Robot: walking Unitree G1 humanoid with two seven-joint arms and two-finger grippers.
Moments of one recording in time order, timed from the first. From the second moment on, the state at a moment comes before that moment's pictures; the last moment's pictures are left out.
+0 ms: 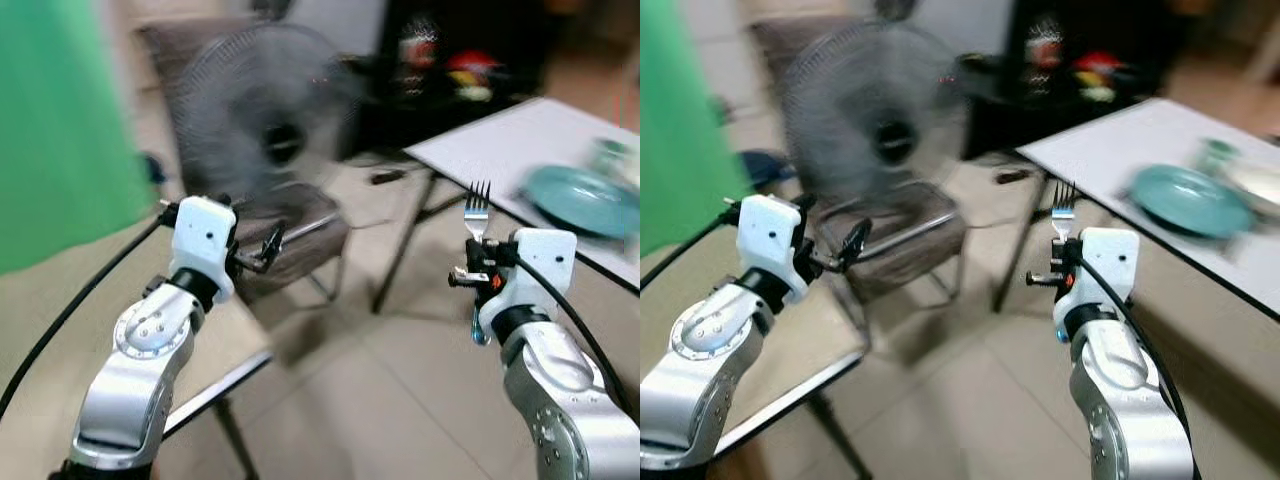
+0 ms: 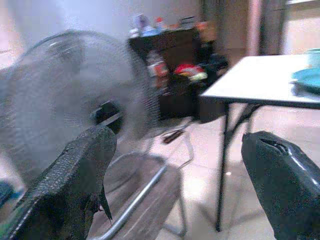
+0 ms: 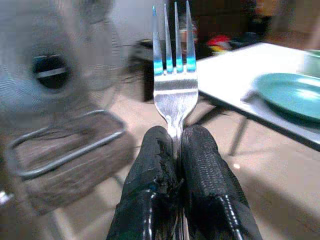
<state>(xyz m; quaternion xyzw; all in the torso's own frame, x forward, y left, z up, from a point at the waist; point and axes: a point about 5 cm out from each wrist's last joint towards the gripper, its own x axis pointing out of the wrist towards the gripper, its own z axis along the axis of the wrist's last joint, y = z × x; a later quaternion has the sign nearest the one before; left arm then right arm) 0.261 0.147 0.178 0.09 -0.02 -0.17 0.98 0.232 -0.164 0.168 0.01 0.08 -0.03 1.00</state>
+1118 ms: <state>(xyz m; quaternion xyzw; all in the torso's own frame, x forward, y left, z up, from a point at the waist) 0.265 0.147 0.178 0.08 -0.02 -0.19 0.98 0.243 -0.173 0.175 0.00 0.07 -0.04 1.00</state>
